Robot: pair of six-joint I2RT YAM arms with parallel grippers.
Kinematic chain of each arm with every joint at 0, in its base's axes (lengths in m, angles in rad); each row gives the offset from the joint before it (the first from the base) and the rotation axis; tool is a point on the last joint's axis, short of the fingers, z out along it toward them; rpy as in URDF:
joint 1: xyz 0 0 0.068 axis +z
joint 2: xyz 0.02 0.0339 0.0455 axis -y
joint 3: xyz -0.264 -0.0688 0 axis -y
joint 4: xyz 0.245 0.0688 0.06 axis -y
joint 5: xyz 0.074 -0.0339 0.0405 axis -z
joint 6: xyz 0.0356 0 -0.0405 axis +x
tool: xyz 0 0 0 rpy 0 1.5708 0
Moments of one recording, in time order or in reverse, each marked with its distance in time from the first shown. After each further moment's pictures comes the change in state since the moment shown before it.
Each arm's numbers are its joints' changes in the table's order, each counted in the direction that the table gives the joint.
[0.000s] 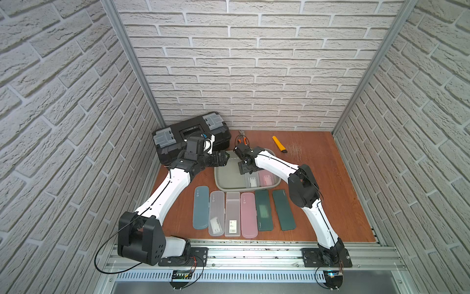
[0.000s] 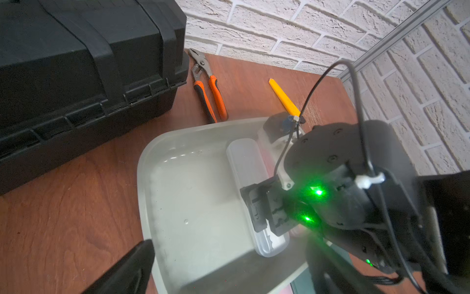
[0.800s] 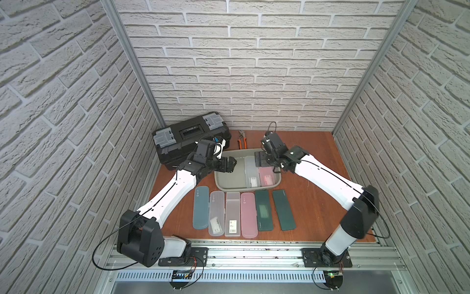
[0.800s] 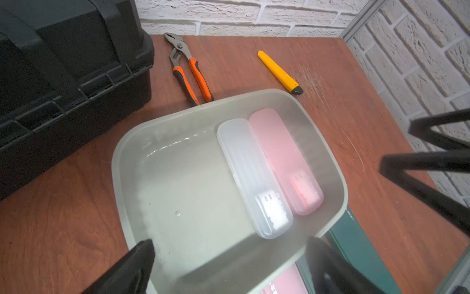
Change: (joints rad) left arm -0.140 0.000 0.000 -0.041 -0.104 0.091; right arm -0.041 0.756 -0.564 0.173 -0.087 -0.002
